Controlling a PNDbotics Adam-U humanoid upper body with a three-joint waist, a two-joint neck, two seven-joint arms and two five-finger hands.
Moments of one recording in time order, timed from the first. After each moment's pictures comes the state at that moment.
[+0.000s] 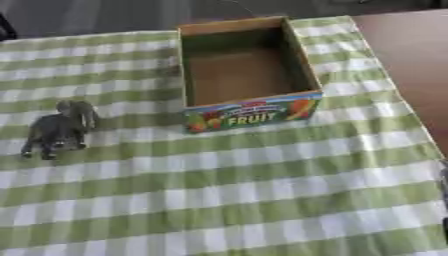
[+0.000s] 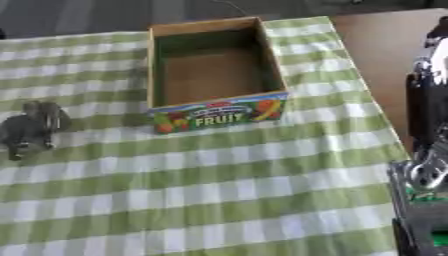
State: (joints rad) left arm -0.01 0.61 0.21 -1.98 -0.48 -0.35 0.11; right arm -0.33 -0.25 -0.08 -1.98 0.25 -0.05 -0.61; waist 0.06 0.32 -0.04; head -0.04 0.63
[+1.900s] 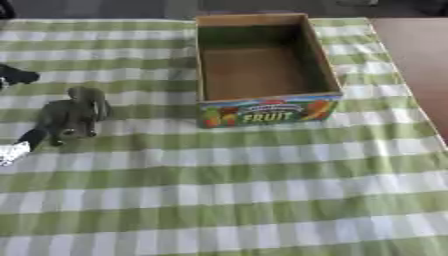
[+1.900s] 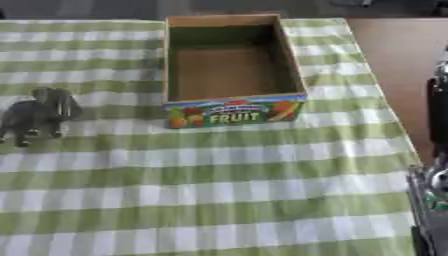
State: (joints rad) left arm -0.30 0.93 0.03 -1.86 -0.76 -0.22 -0.32; right arm -0.32 -0.27 -0.07 -1.98 0.25 -0.05 -0.60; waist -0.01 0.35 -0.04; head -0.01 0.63
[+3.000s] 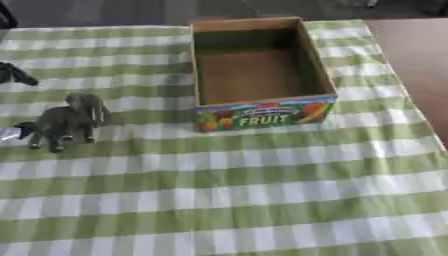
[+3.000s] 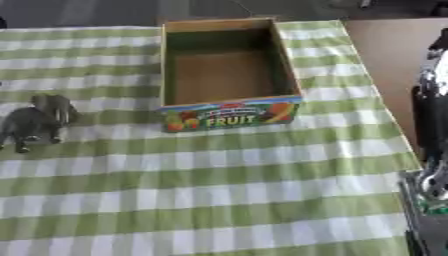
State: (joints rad) left arm -0.64 0.92 -0.11 -1.40 -0.67 -0.29 -0.56; right arm -0.30 -0.27 -0.06 -1.98 0.25 -0.04 -0.59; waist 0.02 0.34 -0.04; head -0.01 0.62
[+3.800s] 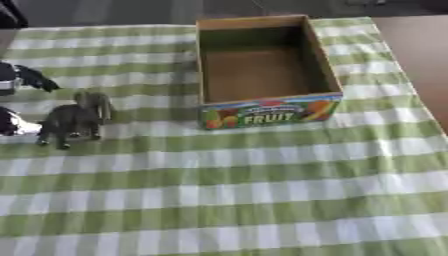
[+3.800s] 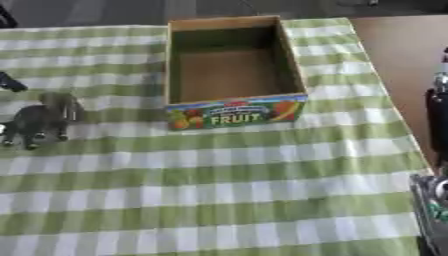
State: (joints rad) left arm -0.75 0.85 -0.16 -1.22 -0.71 -0.37 -0.64; right arm -0.30 -0.27 -0.06 -1.98 0.24 -0.03 -0.58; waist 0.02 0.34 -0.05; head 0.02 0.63
